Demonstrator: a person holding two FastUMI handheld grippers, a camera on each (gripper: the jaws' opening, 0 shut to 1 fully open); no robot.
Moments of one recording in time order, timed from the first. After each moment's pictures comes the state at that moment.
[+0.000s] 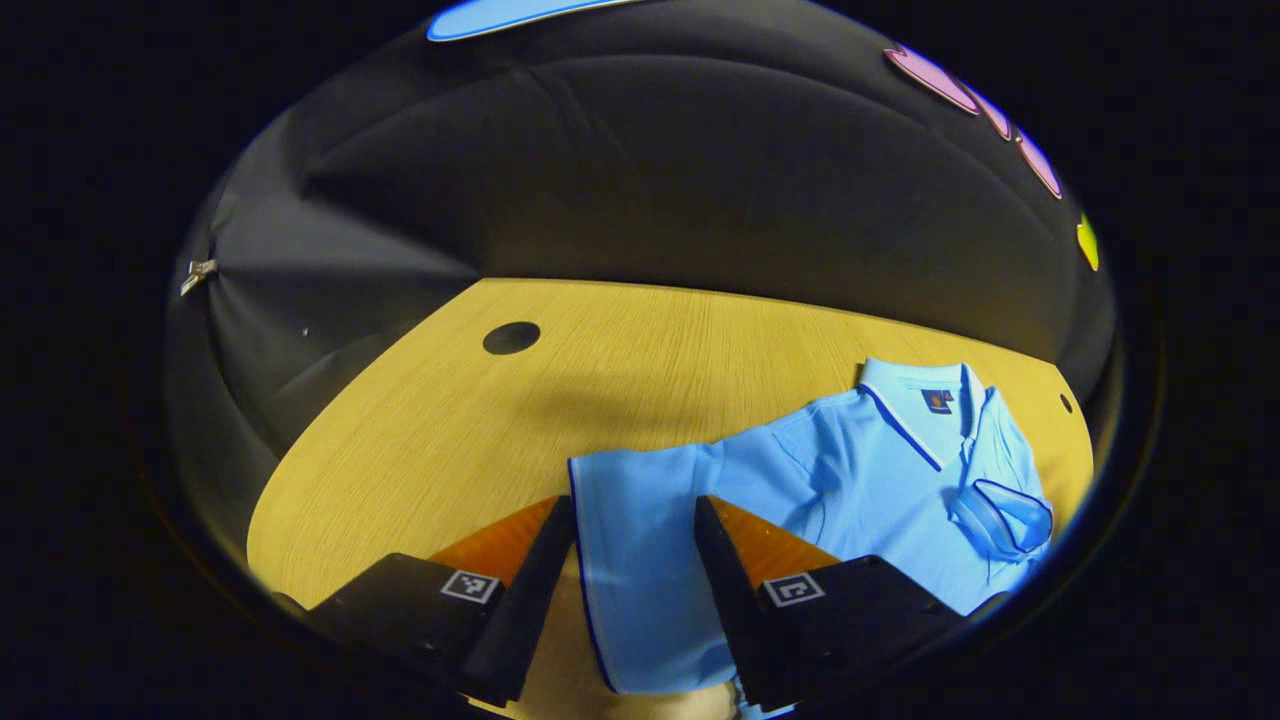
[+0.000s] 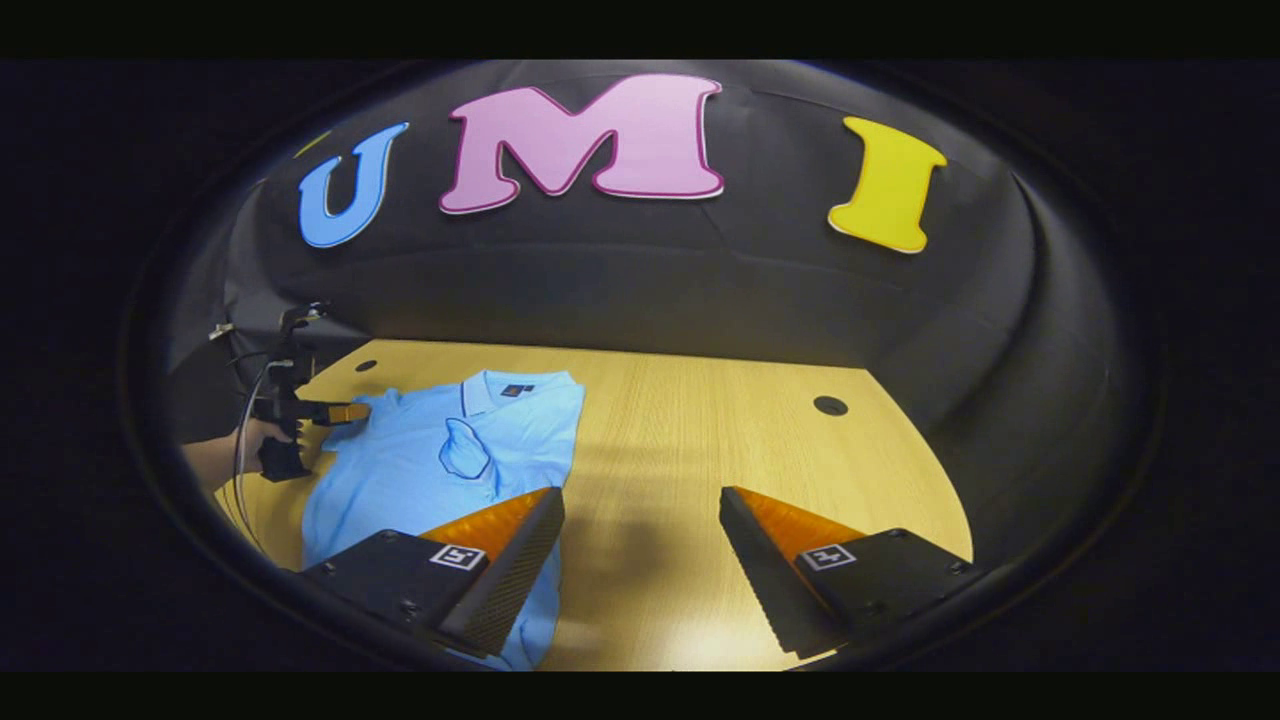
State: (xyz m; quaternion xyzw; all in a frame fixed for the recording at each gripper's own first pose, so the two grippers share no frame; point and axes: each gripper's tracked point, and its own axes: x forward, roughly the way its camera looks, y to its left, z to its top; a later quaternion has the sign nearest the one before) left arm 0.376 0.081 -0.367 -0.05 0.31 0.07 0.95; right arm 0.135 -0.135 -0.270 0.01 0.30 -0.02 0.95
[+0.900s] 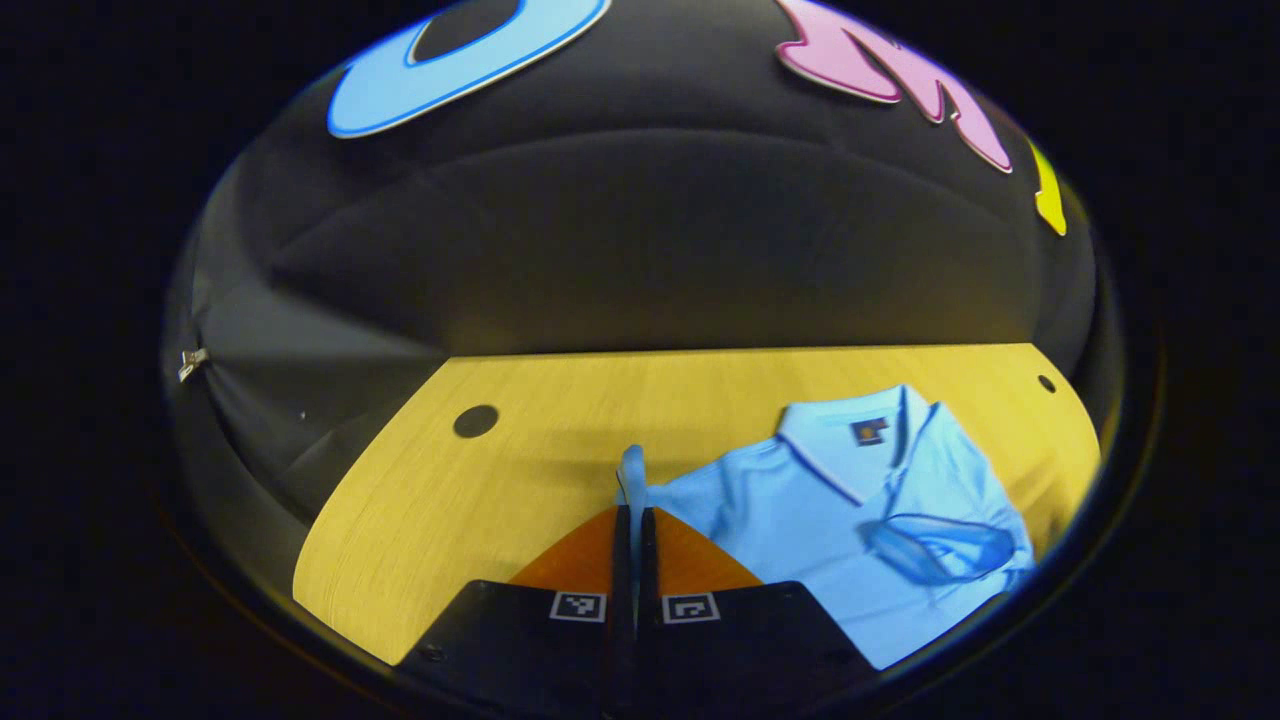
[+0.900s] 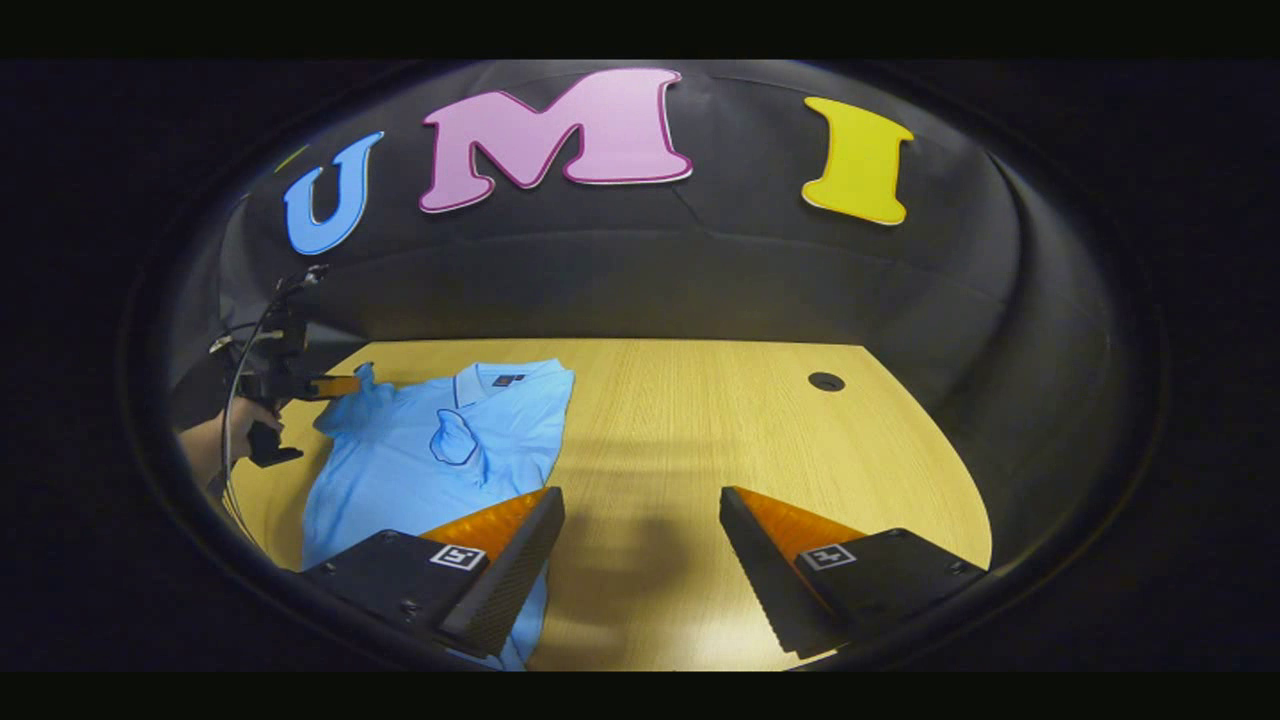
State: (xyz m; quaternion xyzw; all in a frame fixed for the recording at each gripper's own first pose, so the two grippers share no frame) left arm 0.387 0.006 -0.282 0.02 0.26 0.03 0.96; right arm 0.122 -0.152 -0.281 0.03 0.31 -0.02 0.95
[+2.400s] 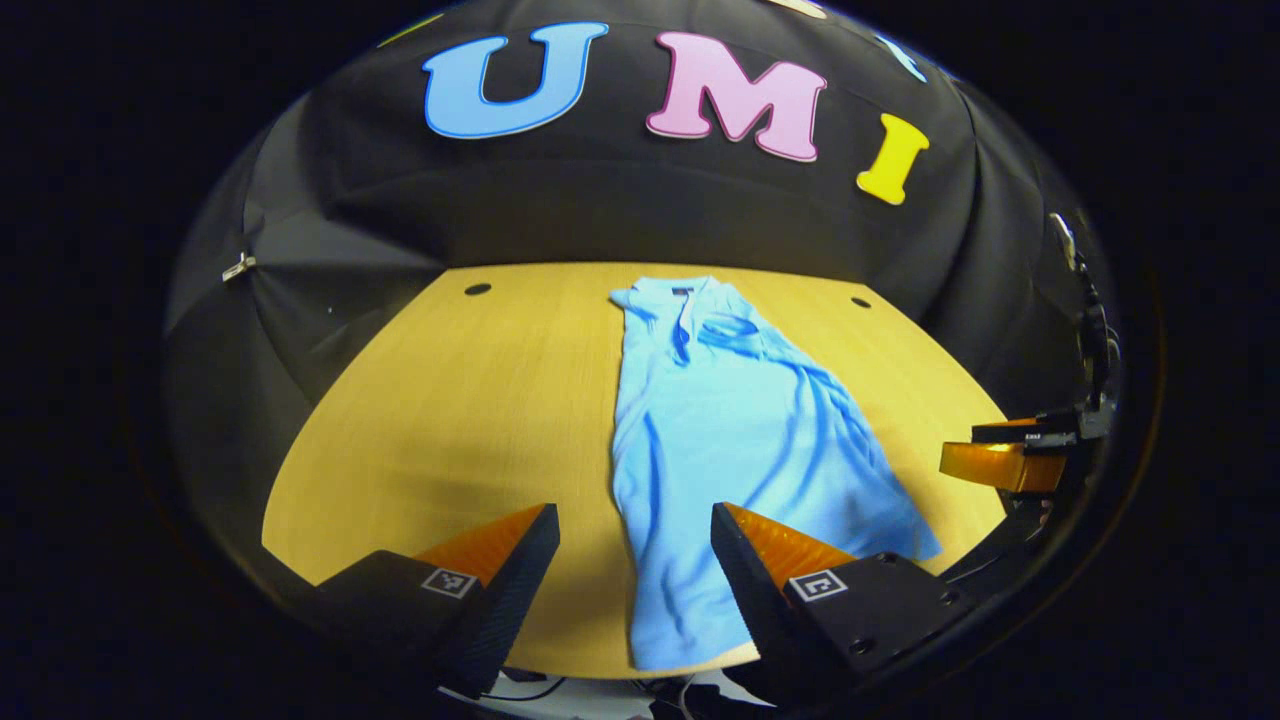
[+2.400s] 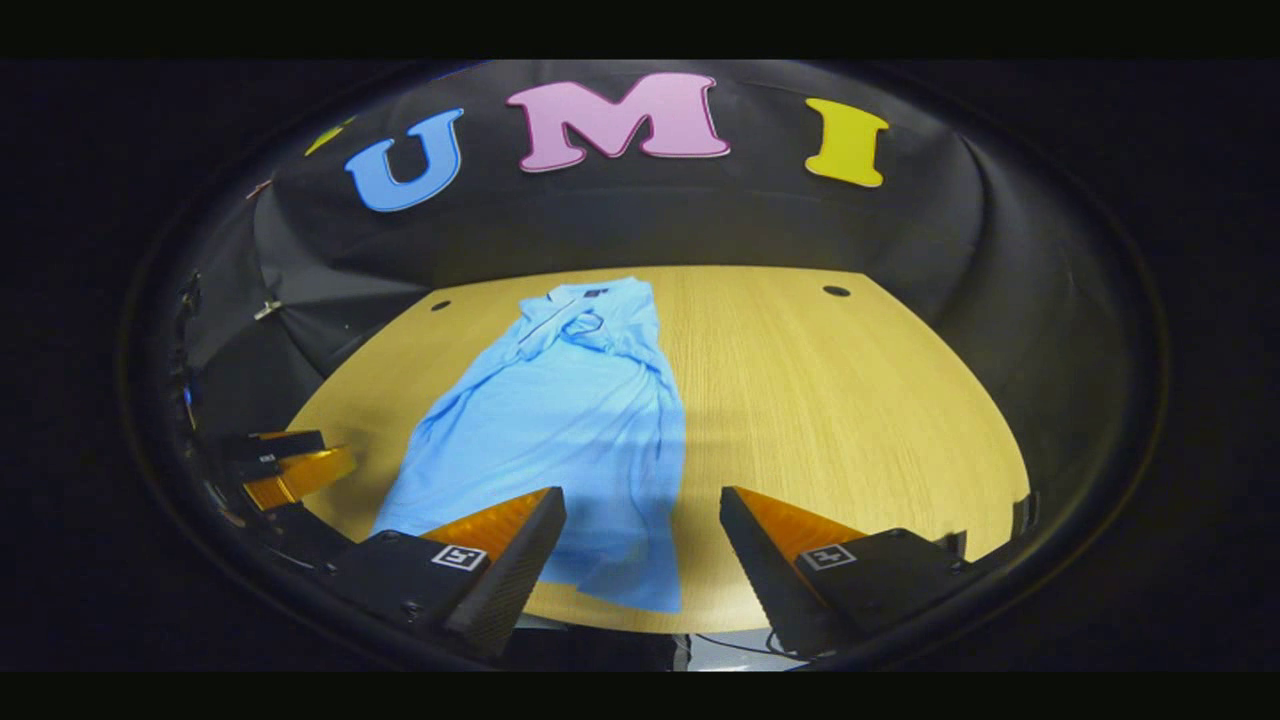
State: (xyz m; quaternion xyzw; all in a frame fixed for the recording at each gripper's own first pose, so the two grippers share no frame) left arm -0.022 -0.045 -0.306 -0.02 0.33 -0.07 0.94; right arm -0.094 -0.030 -0.295 0.06 0.39 0.00 0.92
